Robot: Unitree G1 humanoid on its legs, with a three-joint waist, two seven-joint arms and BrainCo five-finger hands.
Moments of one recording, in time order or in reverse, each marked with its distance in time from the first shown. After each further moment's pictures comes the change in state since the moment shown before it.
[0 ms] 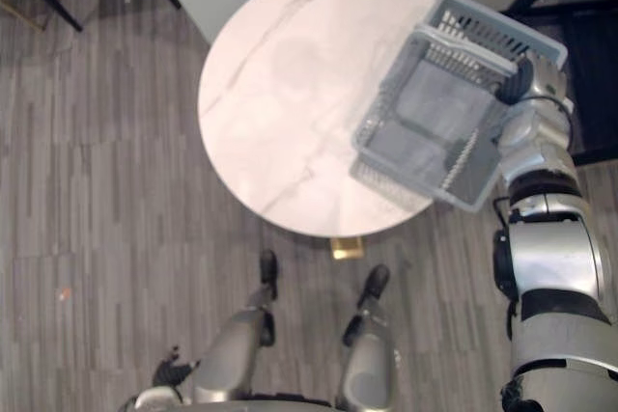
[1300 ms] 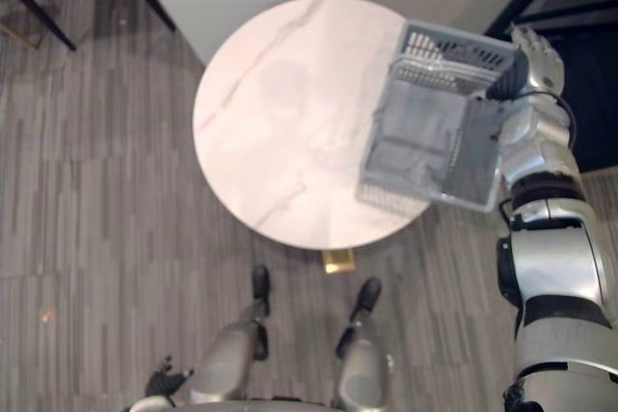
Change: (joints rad) left arm 0.029 -0.001 0.040 0.009 0.000 -0.001 -0.009; right arm 0.038 -0.021 0.034 -0.102 0.002 -0.019 -0.001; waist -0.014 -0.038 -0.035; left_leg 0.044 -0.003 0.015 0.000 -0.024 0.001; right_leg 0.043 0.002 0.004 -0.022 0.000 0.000
